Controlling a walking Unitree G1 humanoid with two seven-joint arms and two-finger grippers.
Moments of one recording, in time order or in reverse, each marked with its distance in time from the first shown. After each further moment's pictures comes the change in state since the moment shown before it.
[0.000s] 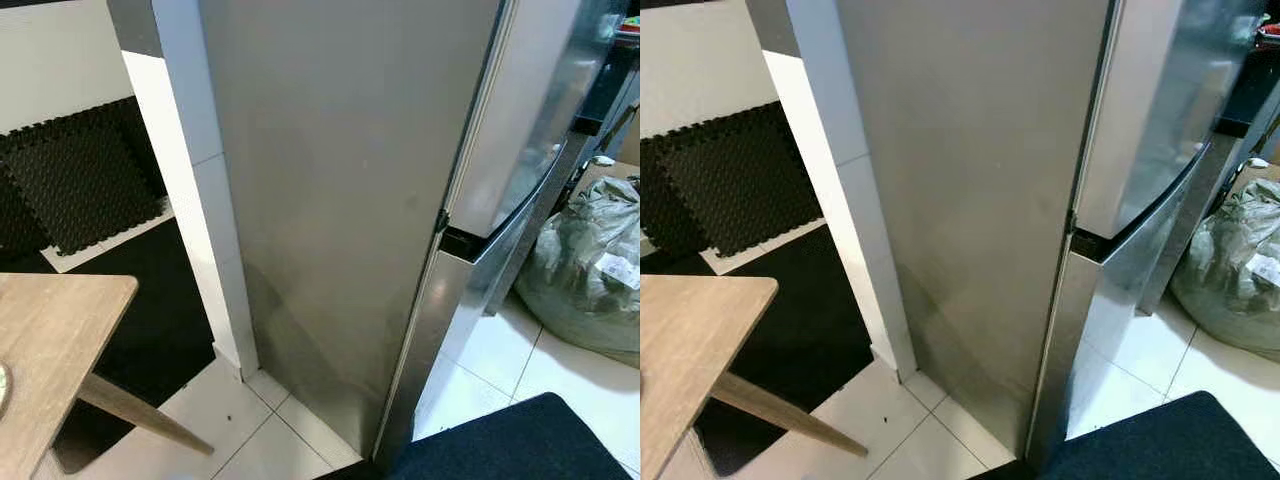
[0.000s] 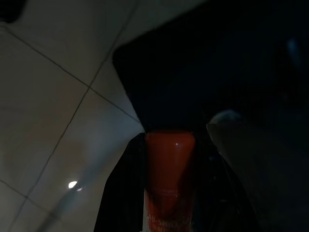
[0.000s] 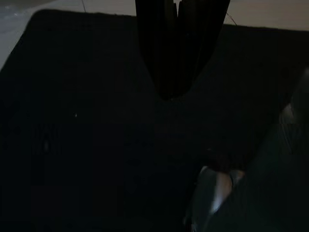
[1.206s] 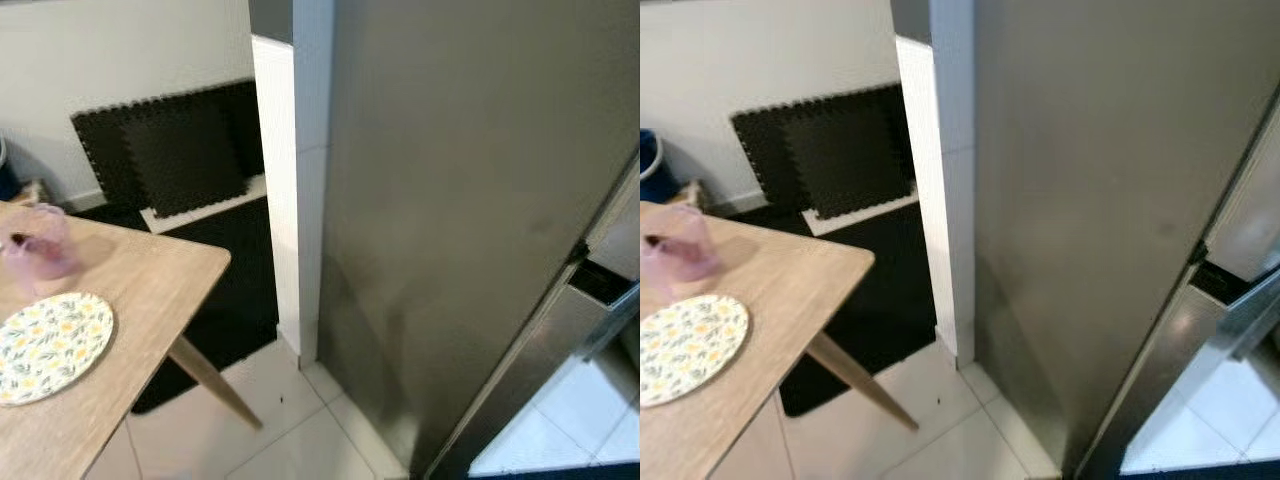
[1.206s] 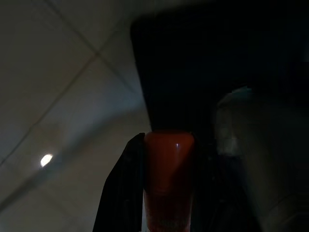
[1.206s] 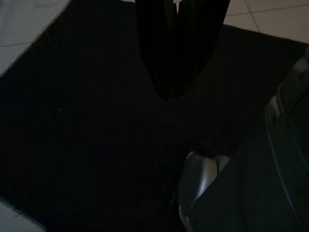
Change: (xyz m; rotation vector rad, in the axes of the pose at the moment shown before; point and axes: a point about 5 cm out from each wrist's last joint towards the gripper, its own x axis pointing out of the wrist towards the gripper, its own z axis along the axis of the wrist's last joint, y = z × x) left arm 0.001 -0.007 0.002 0.005 -0.003 -0.019; right arm -0.001 -0.003 -0.012 0.021 0.038 -0.014
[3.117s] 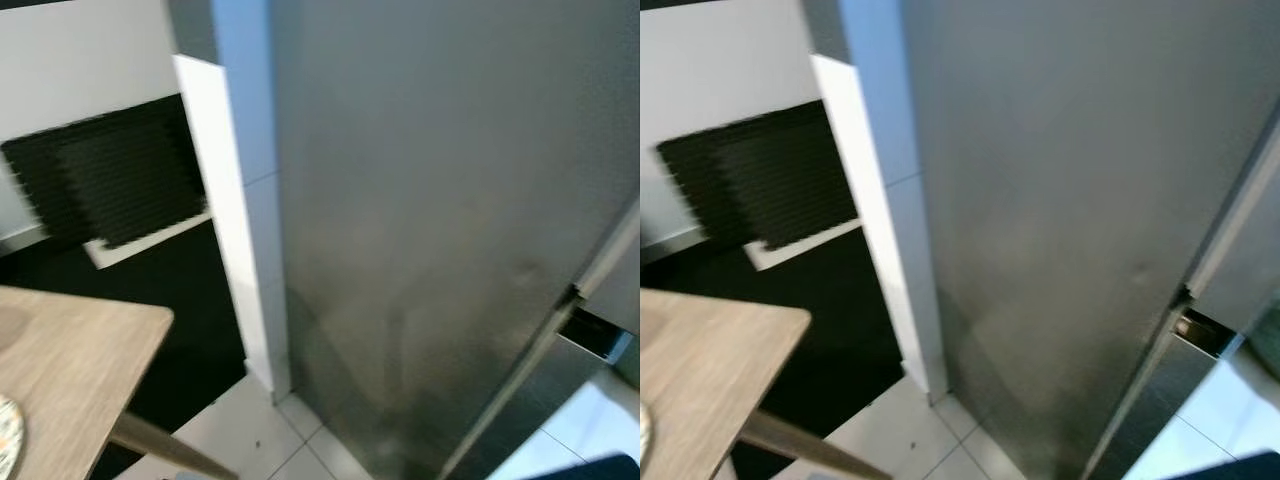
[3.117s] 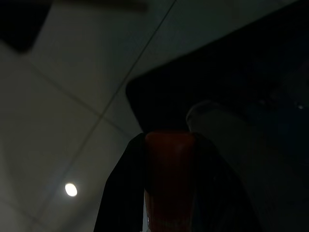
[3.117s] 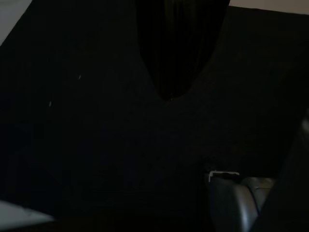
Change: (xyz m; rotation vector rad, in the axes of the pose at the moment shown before) left arm 0.000 -0.001 -0.002 0.000 -0.002 -0.019; right arm 0.002 0.006 0.018 0.018 -0.048 0.016
